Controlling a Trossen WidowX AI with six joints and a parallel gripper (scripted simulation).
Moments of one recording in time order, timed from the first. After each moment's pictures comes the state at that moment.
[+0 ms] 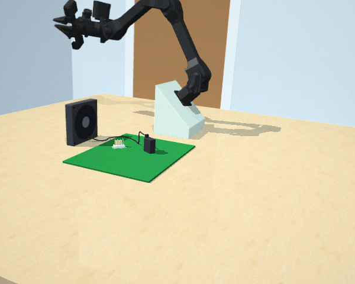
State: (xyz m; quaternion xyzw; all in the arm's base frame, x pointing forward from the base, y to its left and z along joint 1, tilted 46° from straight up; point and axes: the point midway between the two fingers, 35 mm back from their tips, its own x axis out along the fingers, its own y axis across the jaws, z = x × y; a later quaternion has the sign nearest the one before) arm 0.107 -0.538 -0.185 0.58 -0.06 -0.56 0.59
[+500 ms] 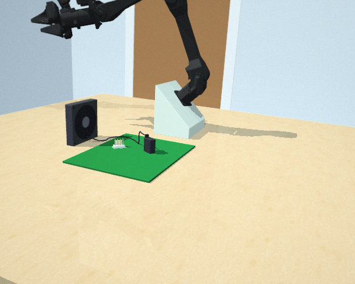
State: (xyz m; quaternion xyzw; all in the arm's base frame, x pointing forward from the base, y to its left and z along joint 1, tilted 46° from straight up) arm 0.245 -0.466 -0.157 0.47 0.24 -0.42 0.74
